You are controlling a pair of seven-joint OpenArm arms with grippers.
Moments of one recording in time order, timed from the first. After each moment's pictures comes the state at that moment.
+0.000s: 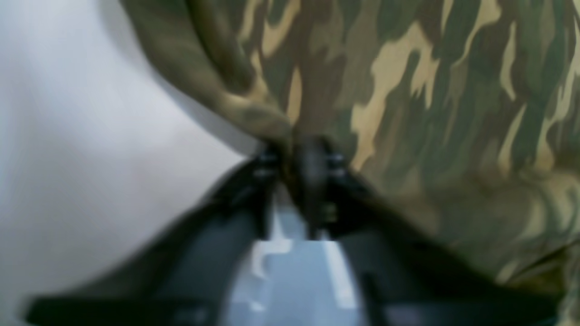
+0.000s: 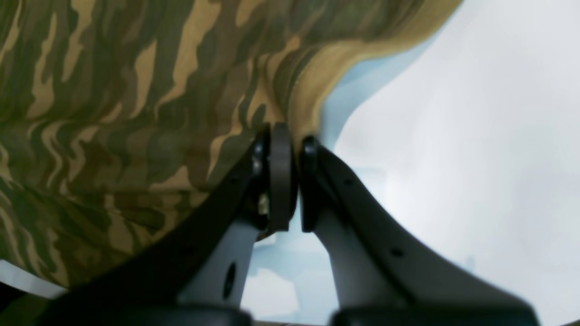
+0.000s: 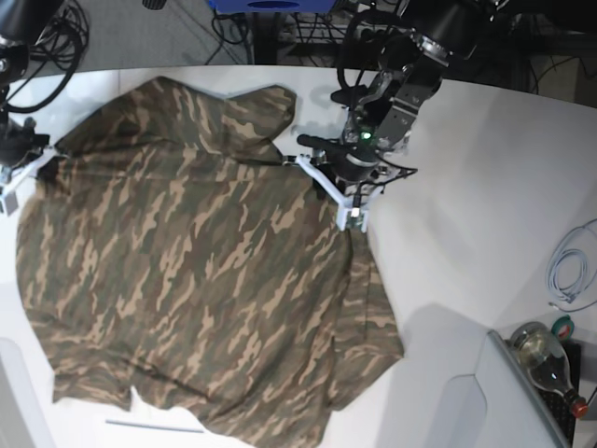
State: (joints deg) left arm 4.9 -10.4 24.7 76.6 -19.4 15.2 24.4; right arm -7.7 10.8 37.6 78.8 15.8 35.3 -51.7
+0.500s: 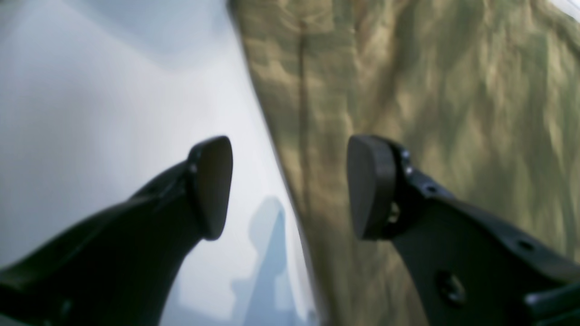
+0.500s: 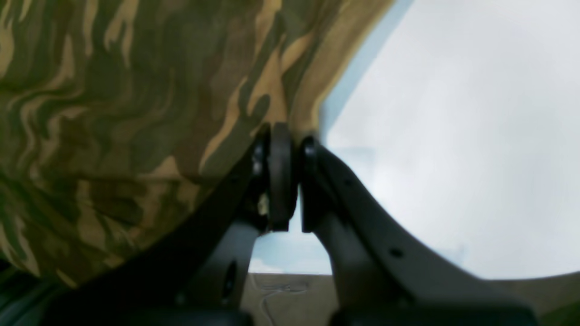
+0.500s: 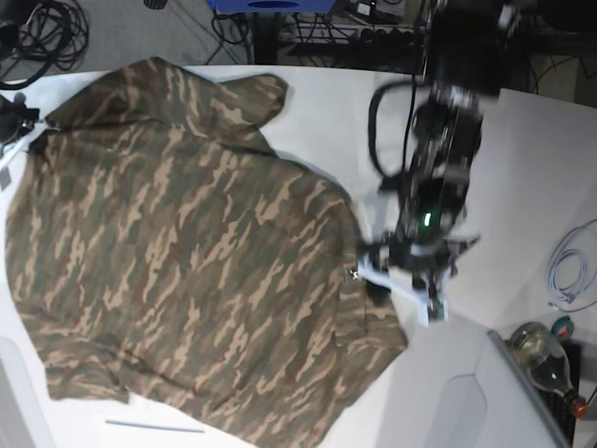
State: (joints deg) left arm -11.1 -7.5 9.8 71.6 -20.4 16.4 24.1; right arm -12.4 14.1 37.2 78.8 16.0 35.4 -51.6
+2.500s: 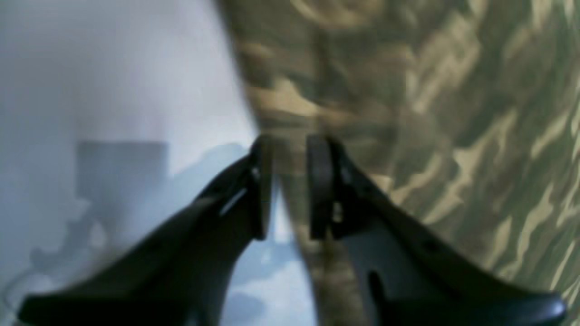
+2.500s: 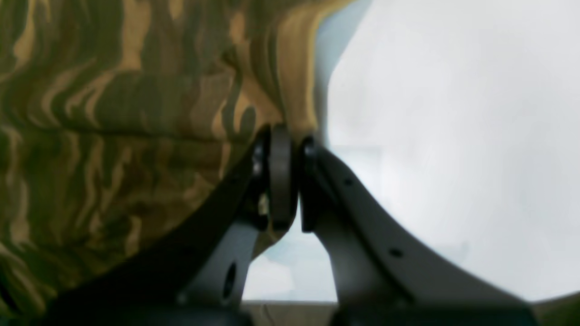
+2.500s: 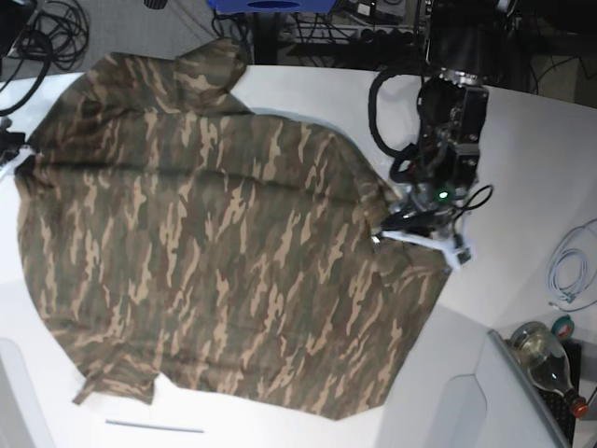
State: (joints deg) left arm 1.6 -9.4 3.3 83.8 -25.5 30.2 35.4; right arm -6.3 18.1 36.8 71.2 15.8 35.3 -51.9
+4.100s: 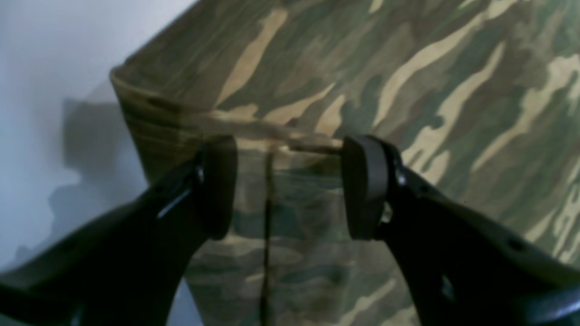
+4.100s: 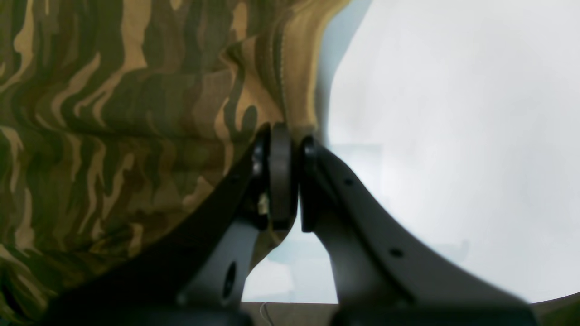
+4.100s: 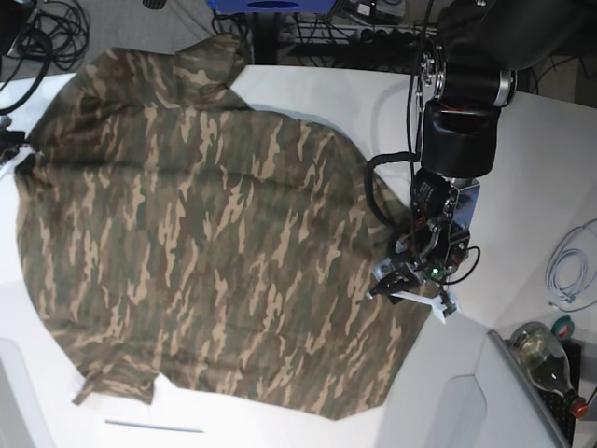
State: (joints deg) left arm -22.6 -5.4 1.0 46.1 -25.1 19.6 26.2; right arm -5.8 18.1 36.8 71.0 15.8 35.4 -51.7
